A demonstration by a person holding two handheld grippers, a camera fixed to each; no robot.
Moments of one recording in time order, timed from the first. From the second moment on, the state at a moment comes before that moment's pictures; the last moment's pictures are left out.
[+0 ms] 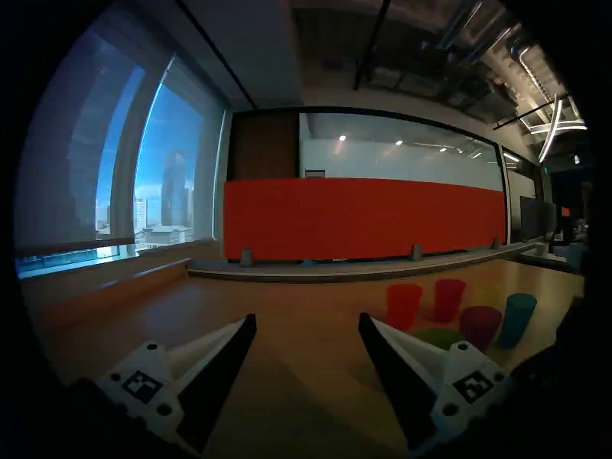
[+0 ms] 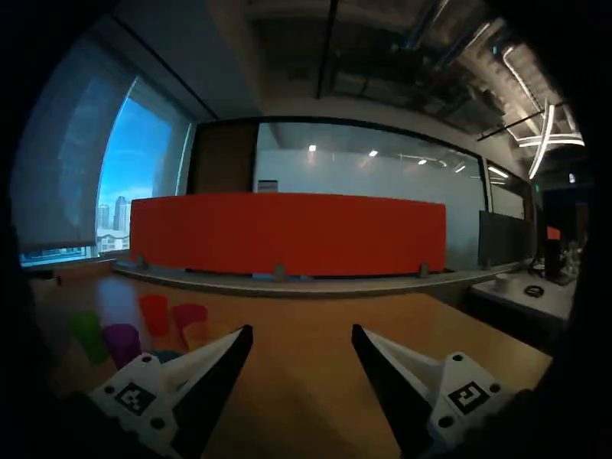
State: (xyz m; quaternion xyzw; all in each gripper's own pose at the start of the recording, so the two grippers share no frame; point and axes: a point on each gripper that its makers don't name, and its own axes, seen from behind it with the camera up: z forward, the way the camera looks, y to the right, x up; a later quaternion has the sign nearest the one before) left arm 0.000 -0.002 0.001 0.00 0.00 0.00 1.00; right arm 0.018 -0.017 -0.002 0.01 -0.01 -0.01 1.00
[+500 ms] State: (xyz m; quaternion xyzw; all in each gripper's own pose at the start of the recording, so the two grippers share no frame) left arm 0.000 -0.002 0.001 0.00 0.00 0.00 1.00; right arm 0.007 -0.012 0.002 0.01 0.00 0.01 1.00
